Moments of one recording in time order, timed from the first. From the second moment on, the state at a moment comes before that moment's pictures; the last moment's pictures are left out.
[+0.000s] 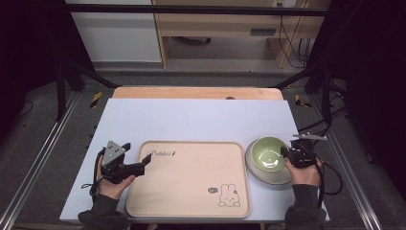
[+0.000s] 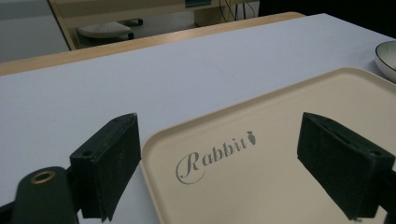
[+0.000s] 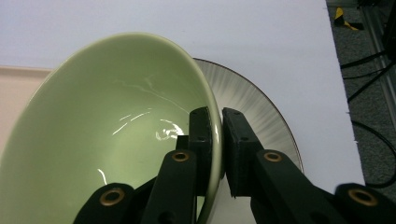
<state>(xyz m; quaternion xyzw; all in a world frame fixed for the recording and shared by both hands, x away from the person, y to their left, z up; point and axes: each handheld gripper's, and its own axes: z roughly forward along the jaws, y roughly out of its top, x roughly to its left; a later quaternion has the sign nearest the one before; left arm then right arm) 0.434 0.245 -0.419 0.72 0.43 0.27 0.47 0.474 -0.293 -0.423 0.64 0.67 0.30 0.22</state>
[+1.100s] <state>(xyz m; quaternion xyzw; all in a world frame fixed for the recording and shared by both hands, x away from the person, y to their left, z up) 0.435 0.246 -0.418 0.72 0.43 0.27 0.47 0.458 -0.290 -0.397 0.61 0.67 0.36 0.22</state>
